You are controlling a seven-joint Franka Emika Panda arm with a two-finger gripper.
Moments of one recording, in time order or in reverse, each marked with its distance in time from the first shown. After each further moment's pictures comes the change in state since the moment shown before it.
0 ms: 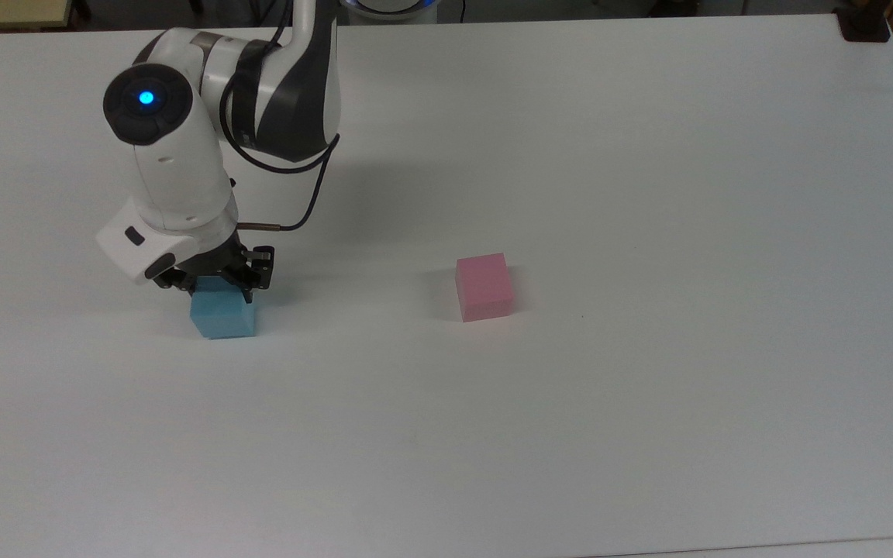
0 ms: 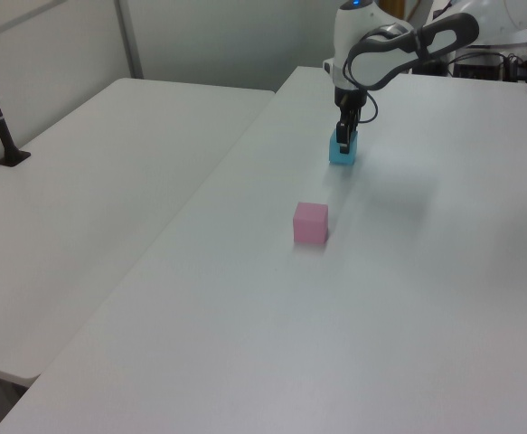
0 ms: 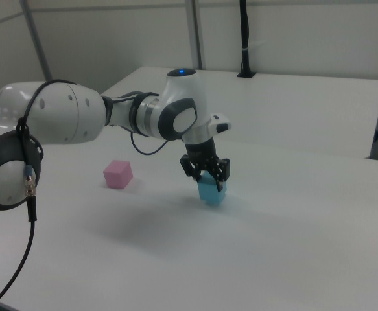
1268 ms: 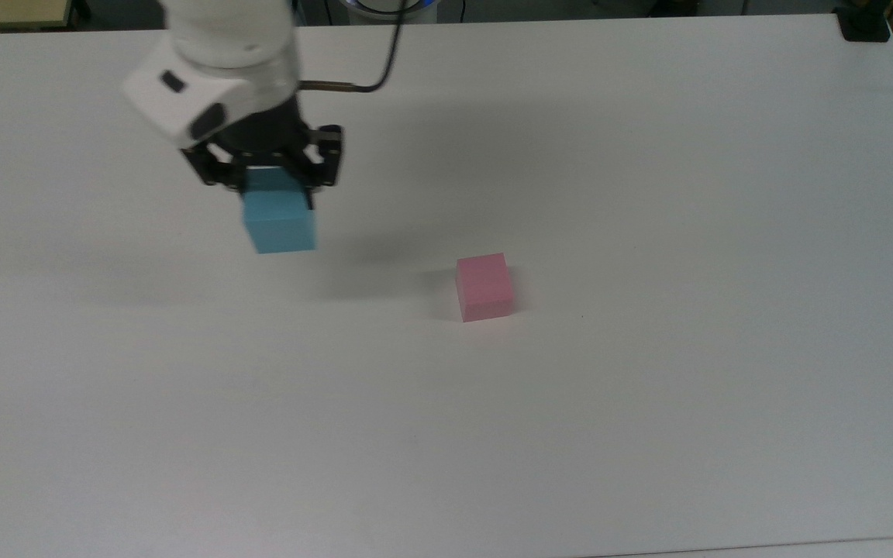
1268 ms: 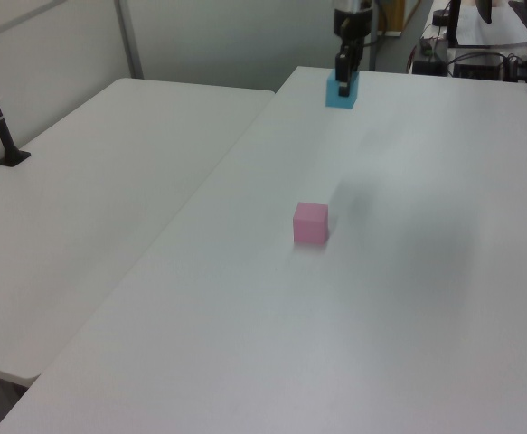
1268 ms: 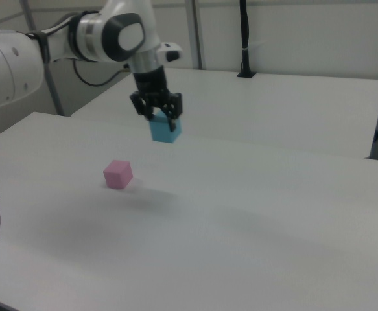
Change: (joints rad) arm 0.102 -0.206 0.050 0.154 0.001 -0.370 0.117
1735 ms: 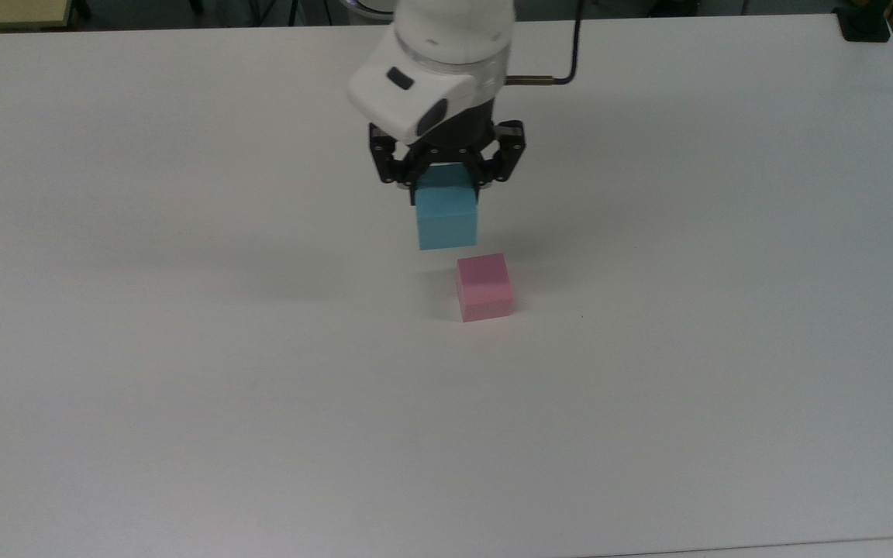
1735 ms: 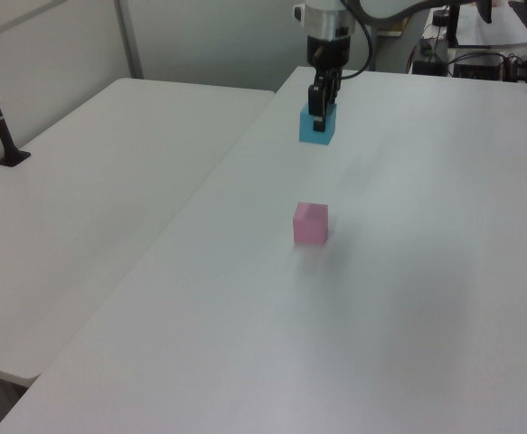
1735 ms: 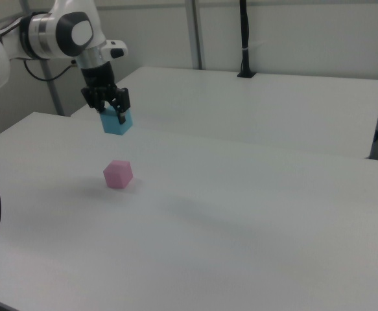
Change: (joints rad) arm 0.209 -0.007 0.032 -0.012 0.000 -0.002 0.243
